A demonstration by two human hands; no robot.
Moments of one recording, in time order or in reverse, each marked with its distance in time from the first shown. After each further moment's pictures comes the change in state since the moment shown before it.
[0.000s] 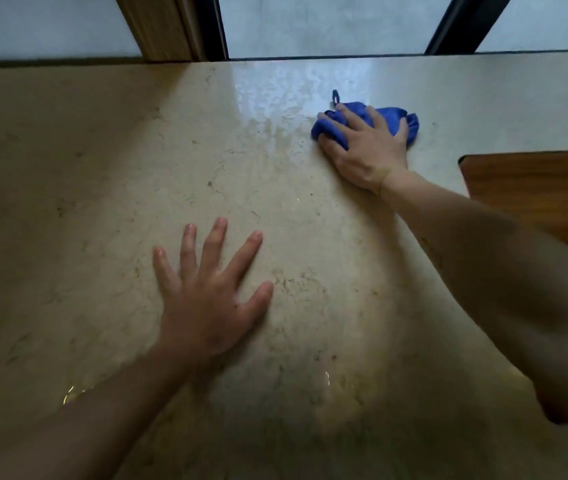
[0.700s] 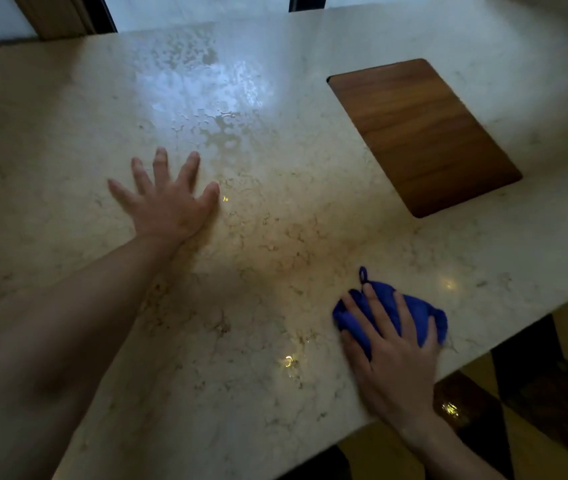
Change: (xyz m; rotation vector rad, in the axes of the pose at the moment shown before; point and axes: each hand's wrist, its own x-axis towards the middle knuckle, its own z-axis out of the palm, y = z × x) left_hand -0.008 0.001 0.001 -0.033 0.045 0.051; right_hand -0.519 -0.086 0.103 -0.013 0.056 0.510
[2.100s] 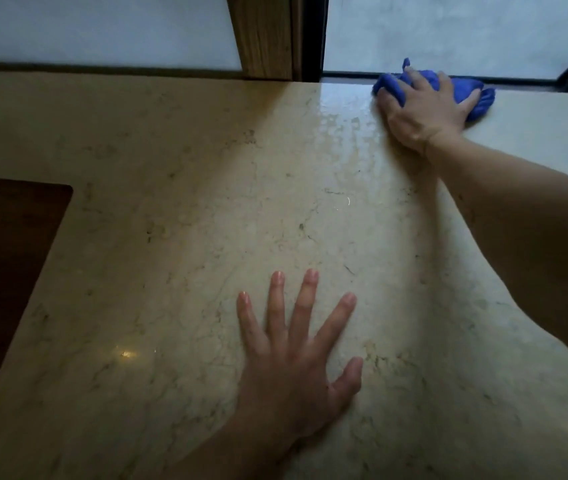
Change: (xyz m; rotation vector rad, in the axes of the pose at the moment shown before) left_hand 0.002 0.004 -0.004 0.052 -0.024 -0.004; right_hand 0.595 -0.311 -0.077 0.041 -0.025 -0.410
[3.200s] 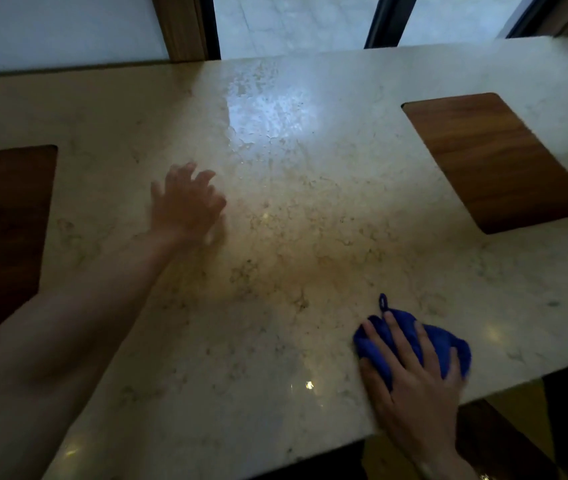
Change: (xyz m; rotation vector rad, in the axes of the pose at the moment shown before) left_hand -0.029 -0.135 -0.013 -0.093 0.141 0.098; right_hand -0.690 -0.018 0.108 -0.051 0.068 0.288
